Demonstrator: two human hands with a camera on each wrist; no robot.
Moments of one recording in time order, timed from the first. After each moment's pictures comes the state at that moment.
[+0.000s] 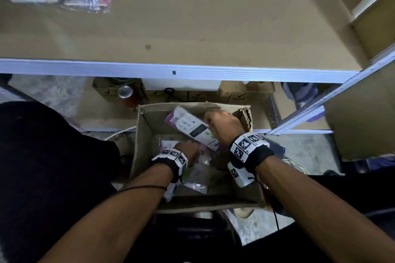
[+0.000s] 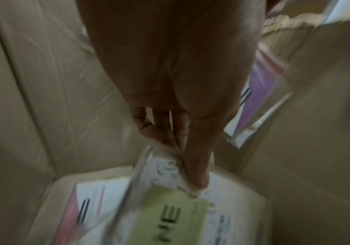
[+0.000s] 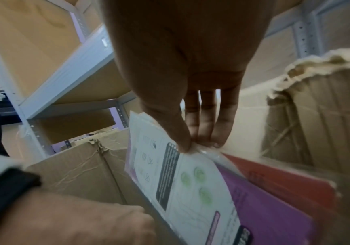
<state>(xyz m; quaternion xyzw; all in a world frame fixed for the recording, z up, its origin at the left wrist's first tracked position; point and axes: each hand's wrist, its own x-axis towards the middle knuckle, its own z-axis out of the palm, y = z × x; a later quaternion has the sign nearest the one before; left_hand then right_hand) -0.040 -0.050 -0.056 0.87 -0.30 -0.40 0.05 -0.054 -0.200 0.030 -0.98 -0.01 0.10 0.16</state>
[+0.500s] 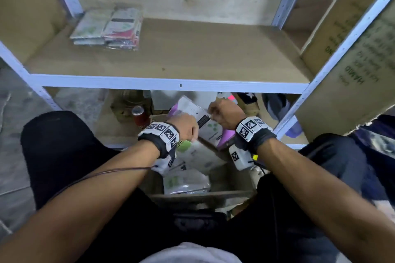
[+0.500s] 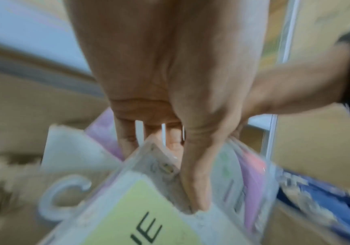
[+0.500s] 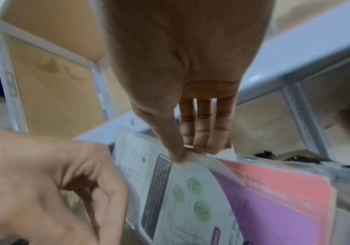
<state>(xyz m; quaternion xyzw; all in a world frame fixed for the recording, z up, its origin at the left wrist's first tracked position) -0.046 -0.017 0.123 0.90 -0.36 -0.23 0.09 -0.075 -0.198 0.141 -0.99 -0.03 0.06 0.15</state>
